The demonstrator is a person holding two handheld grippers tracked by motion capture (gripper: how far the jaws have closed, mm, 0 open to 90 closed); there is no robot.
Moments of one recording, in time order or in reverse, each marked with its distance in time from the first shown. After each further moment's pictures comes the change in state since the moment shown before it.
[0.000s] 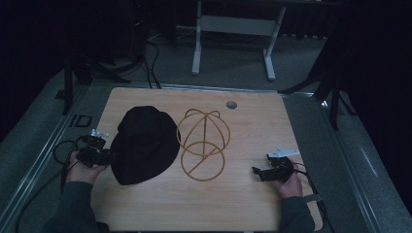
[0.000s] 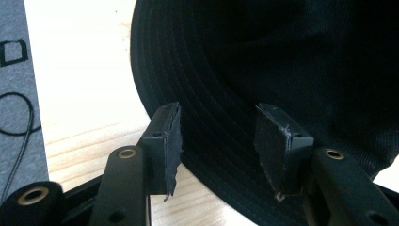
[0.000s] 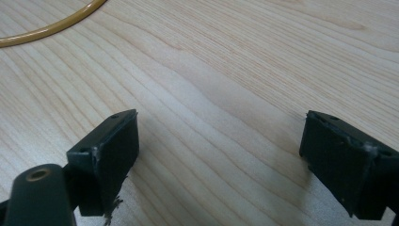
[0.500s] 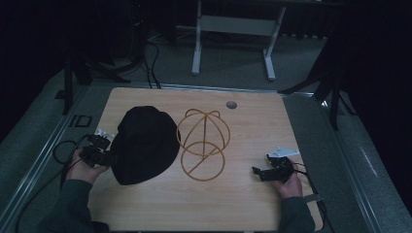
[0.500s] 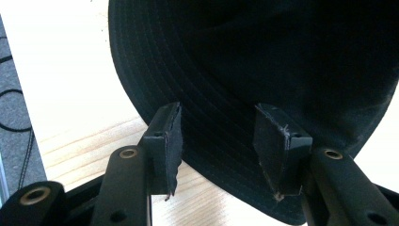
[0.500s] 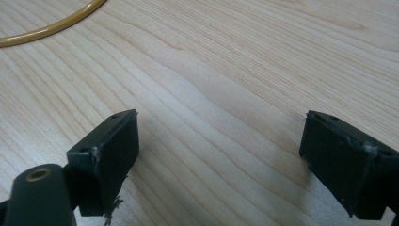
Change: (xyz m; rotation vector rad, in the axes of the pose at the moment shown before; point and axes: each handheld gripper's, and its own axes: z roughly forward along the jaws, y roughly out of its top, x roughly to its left) left arm -0.009 0.007 -0.004 0.078 -0.022 0.077; right arm 0.000 0.000 0.000 0.000 -0.001 0.000
